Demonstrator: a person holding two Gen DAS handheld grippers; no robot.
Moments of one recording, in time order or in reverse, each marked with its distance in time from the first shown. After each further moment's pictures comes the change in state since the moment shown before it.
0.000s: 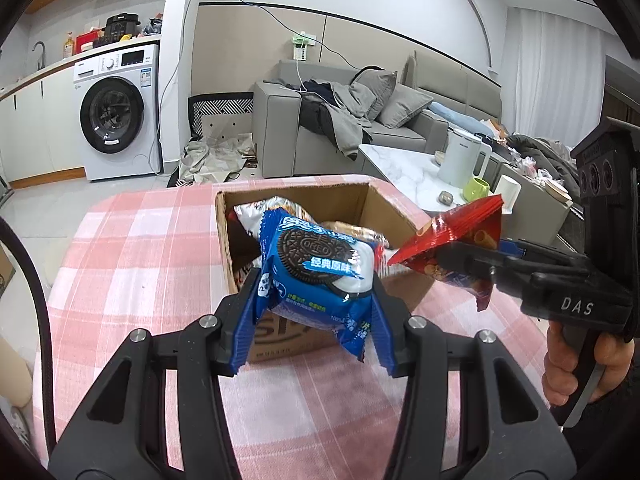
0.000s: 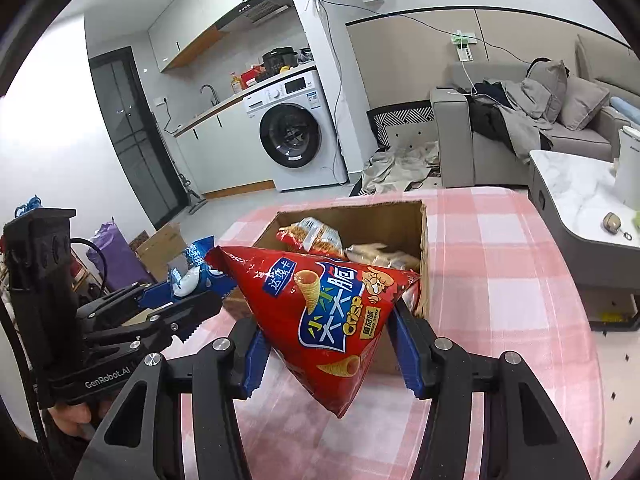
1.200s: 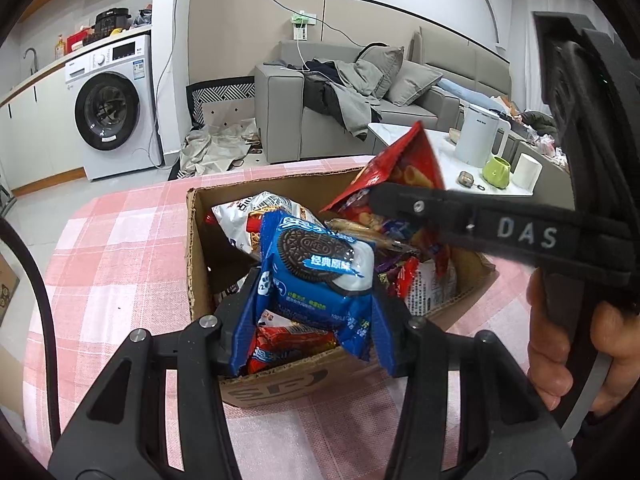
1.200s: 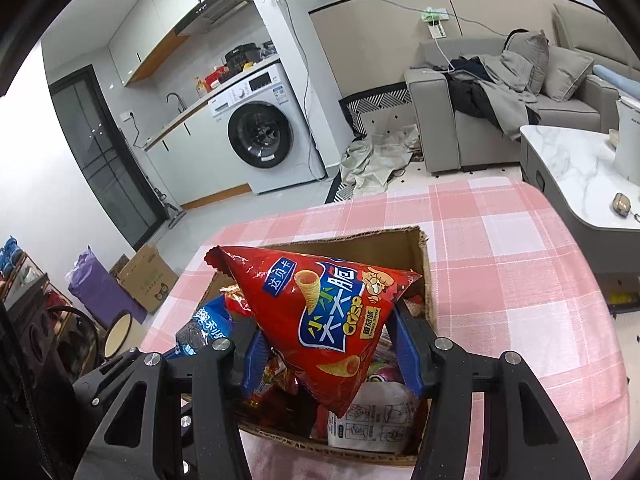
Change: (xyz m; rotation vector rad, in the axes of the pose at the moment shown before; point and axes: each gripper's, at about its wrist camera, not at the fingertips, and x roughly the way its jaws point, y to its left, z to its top) left arm 0.111 0.002 0.022 0.053 0.081 0.038; right arm 0.099 -0.026 0.049 0.108 0.050 -0.051
